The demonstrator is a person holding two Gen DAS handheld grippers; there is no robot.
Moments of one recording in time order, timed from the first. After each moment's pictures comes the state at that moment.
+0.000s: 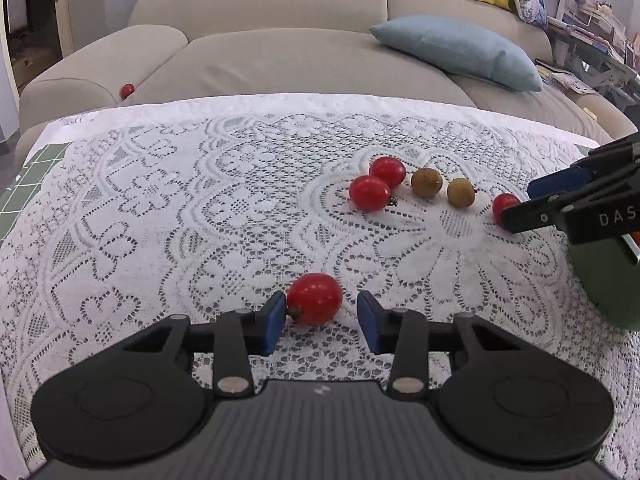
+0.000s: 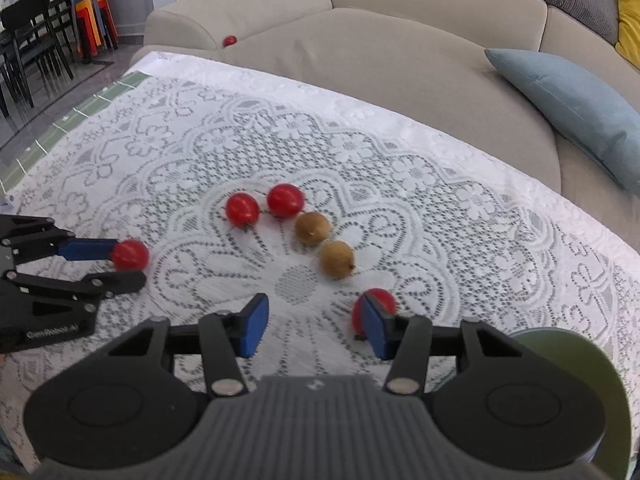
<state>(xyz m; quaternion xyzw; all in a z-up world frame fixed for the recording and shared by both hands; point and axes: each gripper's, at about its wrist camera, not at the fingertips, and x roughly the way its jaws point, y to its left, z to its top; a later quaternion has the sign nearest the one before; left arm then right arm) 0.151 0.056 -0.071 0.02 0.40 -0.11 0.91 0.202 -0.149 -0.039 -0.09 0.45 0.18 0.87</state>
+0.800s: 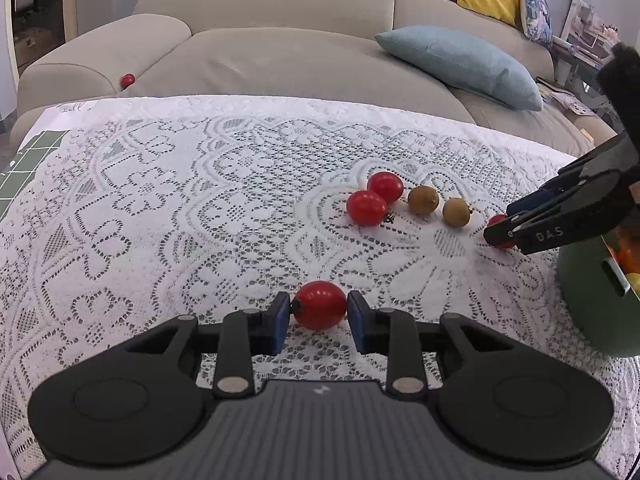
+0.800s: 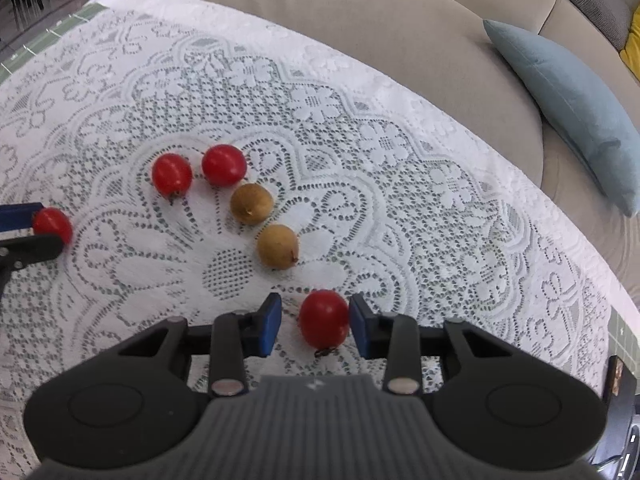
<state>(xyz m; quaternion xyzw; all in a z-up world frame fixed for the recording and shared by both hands) 0.157 0.060 -0.065 -0.02 0.40 -0.12 0.91 0.247 -0.138 -0.061 -0.18 0.52 0.13 0.83</state>
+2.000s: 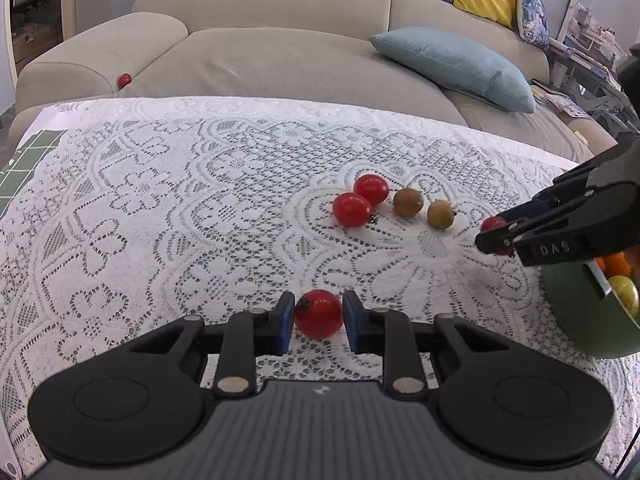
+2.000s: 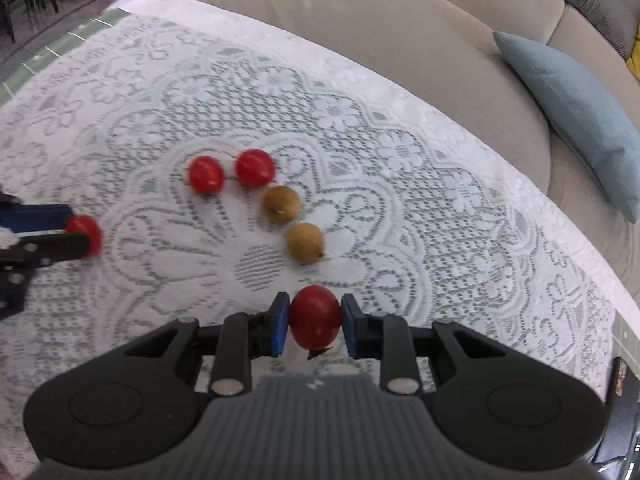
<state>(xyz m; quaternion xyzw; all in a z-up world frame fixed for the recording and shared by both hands) 0.148 0.052 -0.054 -0.02 0.41 -0.12 0.91 0.220 -0.130 -0.042 -0.16 0.50 0.16 0.83</state>
